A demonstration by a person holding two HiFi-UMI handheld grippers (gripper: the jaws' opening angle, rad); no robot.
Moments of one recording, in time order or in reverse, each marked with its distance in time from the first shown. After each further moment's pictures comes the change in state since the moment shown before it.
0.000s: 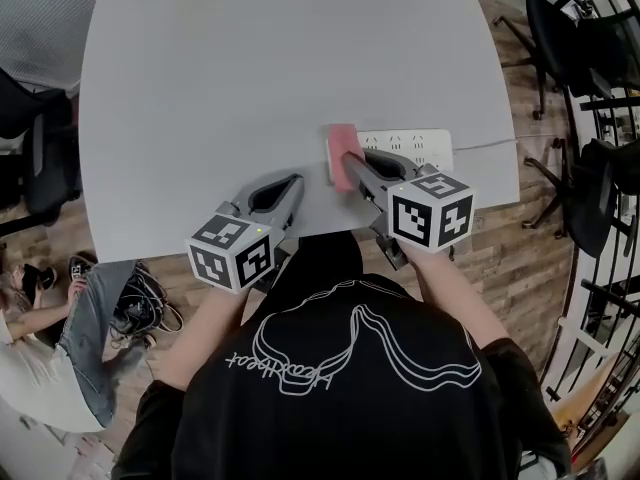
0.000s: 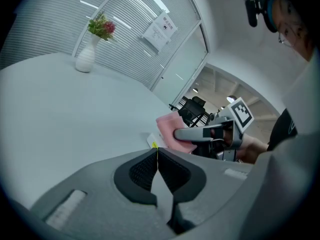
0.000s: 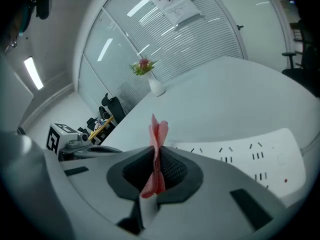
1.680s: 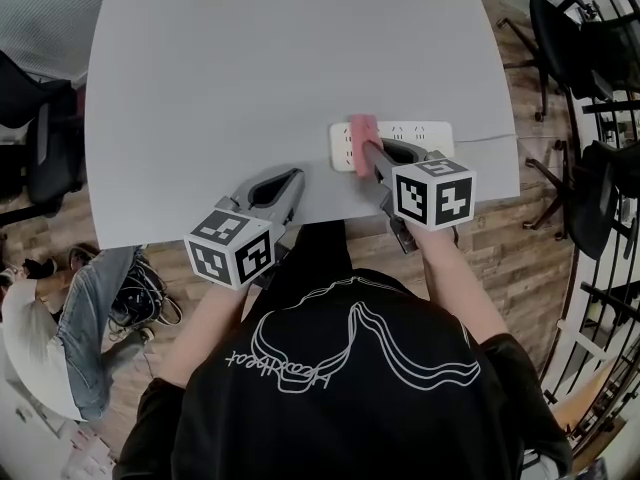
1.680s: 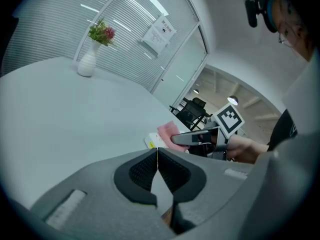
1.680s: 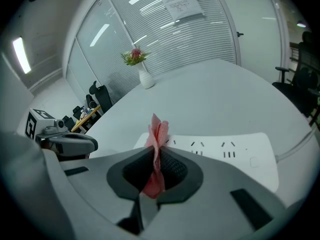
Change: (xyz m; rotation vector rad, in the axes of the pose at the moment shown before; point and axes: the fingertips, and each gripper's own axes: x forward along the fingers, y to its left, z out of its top) left arm -0.018 -0.015 0.001 0.008 -0.025 0.022; right arm -0.013 -0.036 -0.014 -0.058 0.083 -0.163
